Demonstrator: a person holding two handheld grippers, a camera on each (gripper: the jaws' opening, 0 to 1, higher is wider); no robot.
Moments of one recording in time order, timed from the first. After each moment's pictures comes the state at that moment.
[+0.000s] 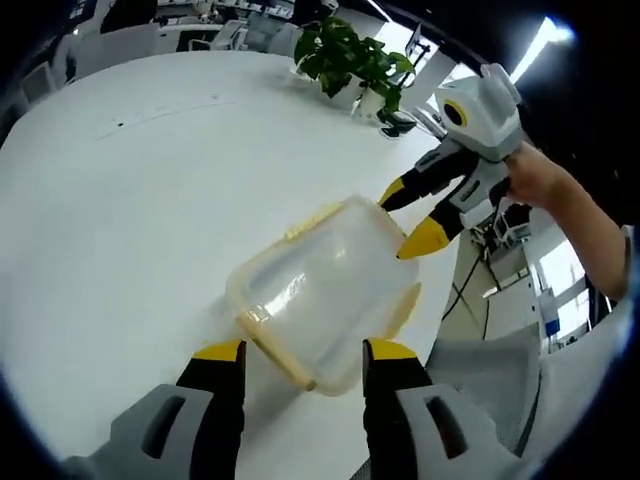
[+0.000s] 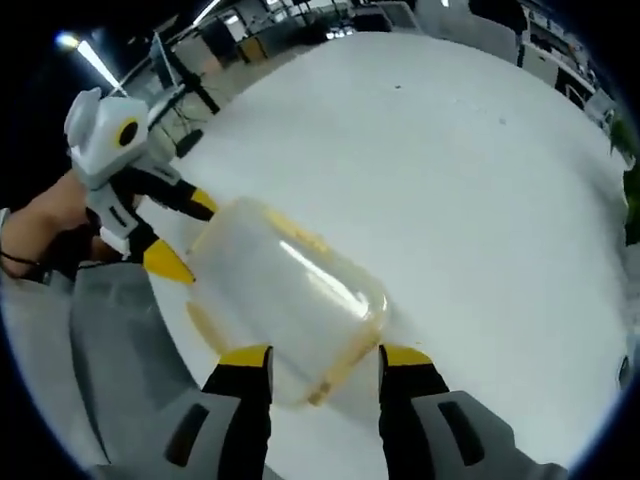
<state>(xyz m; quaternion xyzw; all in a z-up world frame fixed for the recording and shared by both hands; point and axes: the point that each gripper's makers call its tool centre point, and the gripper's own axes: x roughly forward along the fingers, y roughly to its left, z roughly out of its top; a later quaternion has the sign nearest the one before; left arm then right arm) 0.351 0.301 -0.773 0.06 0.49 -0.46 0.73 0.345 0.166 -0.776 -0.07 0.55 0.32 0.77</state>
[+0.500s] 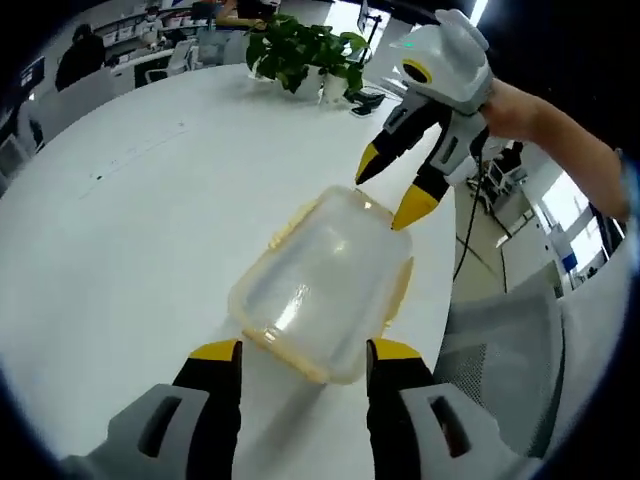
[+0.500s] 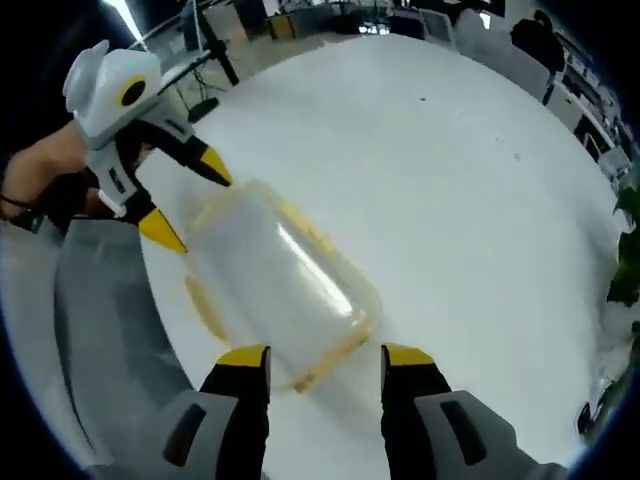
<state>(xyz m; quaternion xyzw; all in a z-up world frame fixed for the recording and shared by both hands) 0.352 0.302 -0.764 0.17 0.44 -0.51 0.72 0.348 0.159 -0.767 -0.17 0.54 0.35 0.75</state>
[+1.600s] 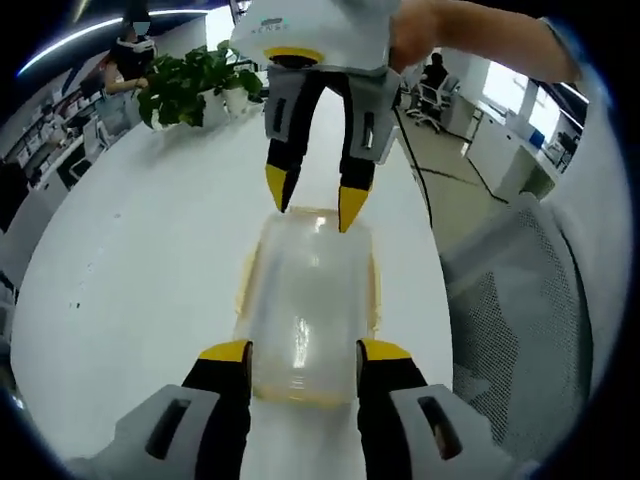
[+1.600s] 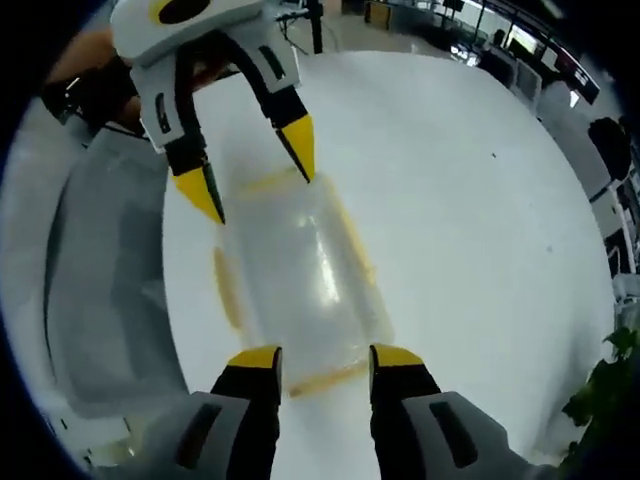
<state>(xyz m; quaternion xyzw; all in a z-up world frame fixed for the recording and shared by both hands) 0.350 0.266 -0.745 0.32 0.32 -0.62 0.63 0.351 0.181 -0.759 -0.30 0.49 0.45 0.68</state>
